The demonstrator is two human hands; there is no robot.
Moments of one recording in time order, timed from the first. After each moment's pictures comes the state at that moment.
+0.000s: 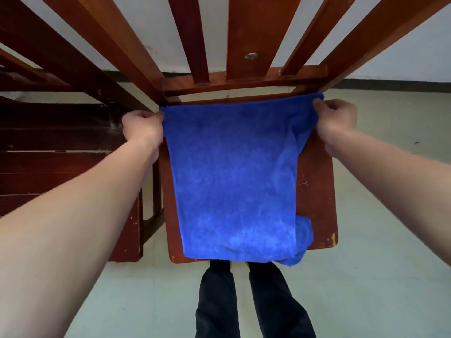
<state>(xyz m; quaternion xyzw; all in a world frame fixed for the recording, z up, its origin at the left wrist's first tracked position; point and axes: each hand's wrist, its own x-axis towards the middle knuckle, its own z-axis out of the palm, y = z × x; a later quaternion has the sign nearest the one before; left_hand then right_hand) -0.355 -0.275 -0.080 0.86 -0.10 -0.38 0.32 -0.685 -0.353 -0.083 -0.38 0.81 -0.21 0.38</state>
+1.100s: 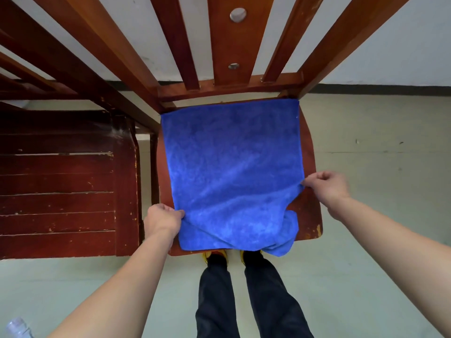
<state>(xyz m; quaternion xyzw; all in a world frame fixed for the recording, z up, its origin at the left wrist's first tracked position) -0.425 -0.110 -0.069 0.91 -0.08 -0.40 0.03 -0.742 -0.229 -0.055 -0.32 0.84 -0.04 0.44</state>
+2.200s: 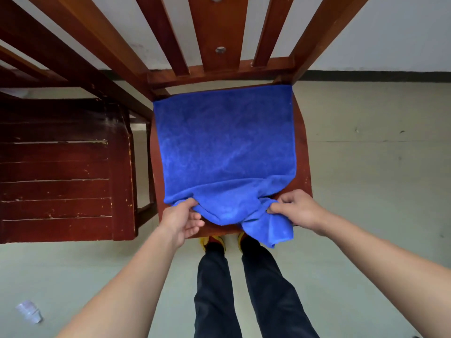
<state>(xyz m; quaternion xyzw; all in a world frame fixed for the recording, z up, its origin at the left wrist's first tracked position) -0.469 -0.102 -0.043 0.77 0.12 -0.60 0.15 -0.733 -0.170 -0.035 -0.44 0.64 0.11 0.62</state>
